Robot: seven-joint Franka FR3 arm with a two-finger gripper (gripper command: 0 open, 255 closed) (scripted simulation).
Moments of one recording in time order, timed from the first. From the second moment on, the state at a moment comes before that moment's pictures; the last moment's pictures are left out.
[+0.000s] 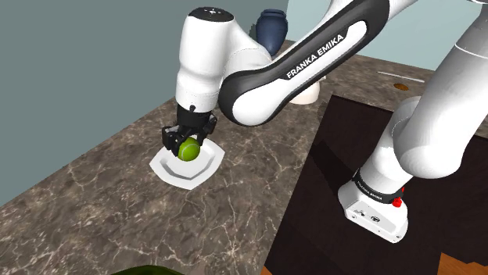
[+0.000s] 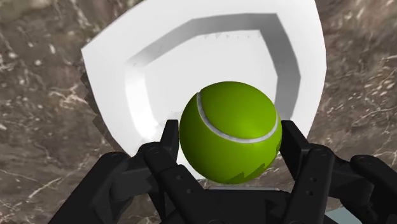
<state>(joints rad) 0.30 0.01 0.45 -2.27 -0.06 2.54 0.84</state>
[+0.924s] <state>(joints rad) 0.30 0.03 0.45 -2.27 -0.08 2.57 0.85</state>
